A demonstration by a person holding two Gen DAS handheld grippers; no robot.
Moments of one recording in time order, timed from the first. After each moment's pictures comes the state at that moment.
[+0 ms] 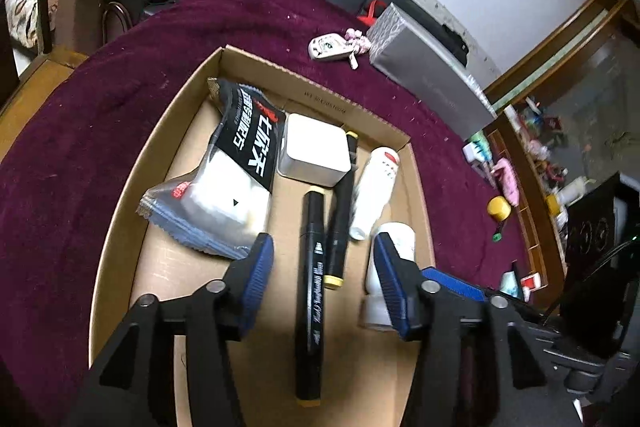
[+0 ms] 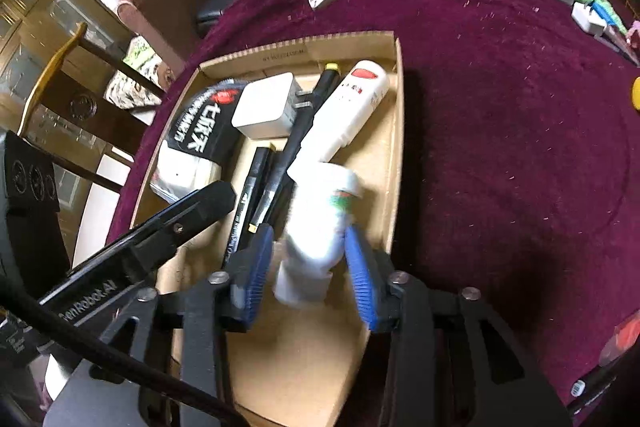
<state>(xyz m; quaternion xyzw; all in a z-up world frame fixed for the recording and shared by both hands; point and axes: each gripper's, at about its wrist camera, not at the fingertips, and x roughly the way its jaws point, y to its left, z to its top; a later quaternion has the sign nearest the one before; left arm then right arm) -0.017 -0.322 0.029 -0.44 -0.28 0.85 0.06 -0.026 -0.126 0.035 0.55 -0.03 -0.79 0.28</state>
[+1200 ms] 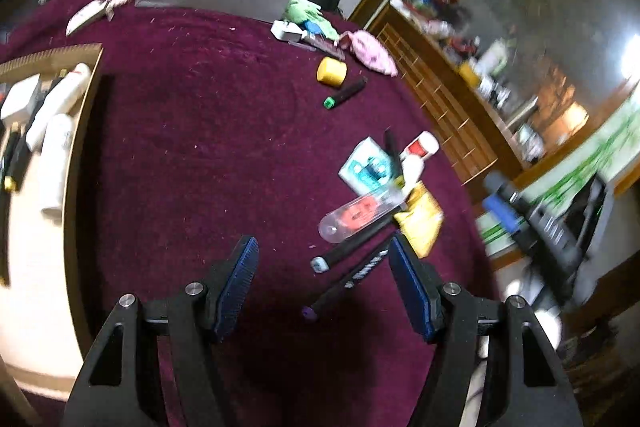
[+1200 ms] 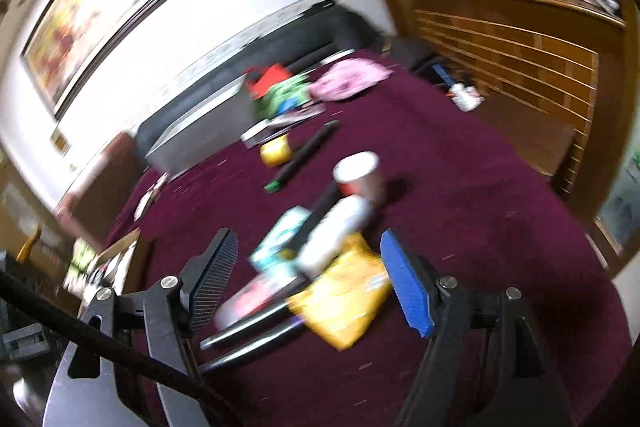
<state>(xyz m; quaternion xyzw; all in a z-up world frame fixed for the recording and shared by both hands) 0.027 -0.052 0.070 -0.47 -0.12 0.84 0.23 0.062 0.262 0.078 0.31 -0.22 -0.92 0.04</state>
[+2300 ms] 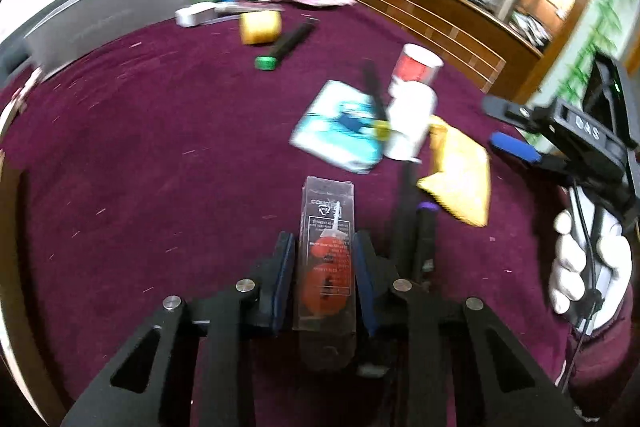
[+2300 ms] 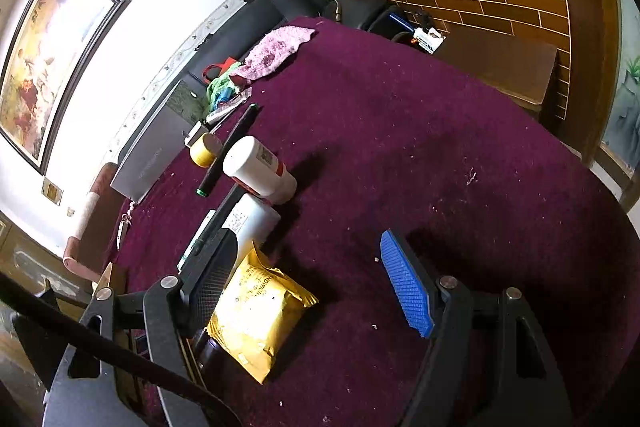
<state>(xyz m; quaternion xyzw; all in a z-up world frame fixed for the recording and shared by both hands) -0.002 0.026 0.024 -0.47 0.06 0.83 0.28 0.031 0.324 0.010 0.36 -0.32 -0.88 0.03</state>
